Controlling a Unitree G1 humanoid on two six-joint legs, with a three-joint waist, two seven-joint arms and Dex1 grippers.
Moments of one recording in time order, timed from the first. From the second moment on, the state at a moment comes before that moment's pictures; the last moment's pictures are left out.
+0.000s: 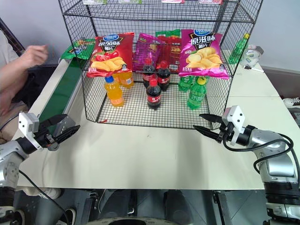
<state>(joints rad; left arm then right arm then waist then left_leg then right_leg) -0.06 0.69 0.39 0.23 -0.50 0.11 -1.06 -0.13 -0.73 -0.21 0.03 0.44 0.12 1.13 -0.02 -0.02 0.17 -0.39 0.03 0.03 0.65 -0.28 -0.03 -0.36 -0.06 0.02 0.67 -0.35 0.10</state>
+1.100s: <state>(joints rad) 0.17 0.65 0.55 0.09 -0.37 -0.28 -0.86 -0.16 -0.68 -0.16 0.00 0.50 0.20 1.19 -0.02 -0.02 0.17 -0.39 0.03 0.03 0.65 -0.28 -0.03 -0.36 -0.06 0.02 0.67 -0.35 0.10</state>
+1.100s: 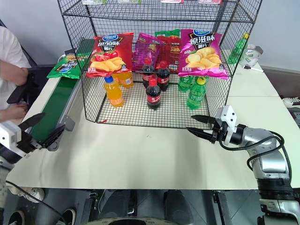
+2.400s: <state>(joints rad) 0.19 1.02 0.41 0.65 0.54 -0.85 0.03 -0.26 -0.58 0.09 -0.07 0.42 0.04 1.26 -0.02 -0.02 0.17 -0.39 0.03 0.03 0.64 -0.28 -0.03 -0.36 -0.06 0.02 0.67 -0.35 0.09</state>
